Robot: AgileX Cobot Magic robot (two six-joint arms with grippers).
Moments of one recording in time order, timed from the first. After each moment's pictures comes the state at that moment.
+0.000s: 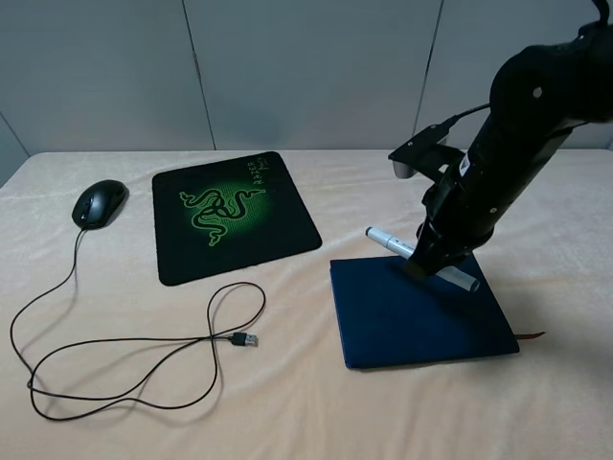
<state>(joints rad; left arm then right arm) -0.01 0.00 -0.49 -0.06 1.06 0.09 0.48 1.65 -0.93 0.06 0.69 -0.31</state>
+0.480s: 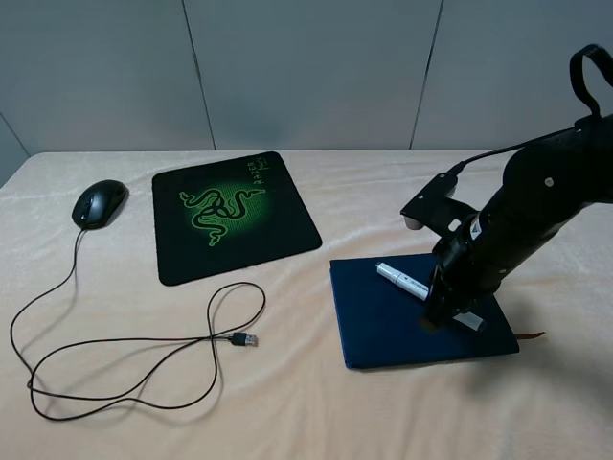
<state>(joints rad) -0.01 0.00 -0.49 -0.06 1.06 0.09 0.48 1.65 -0.71 0.02 0.43 -0.31</state>
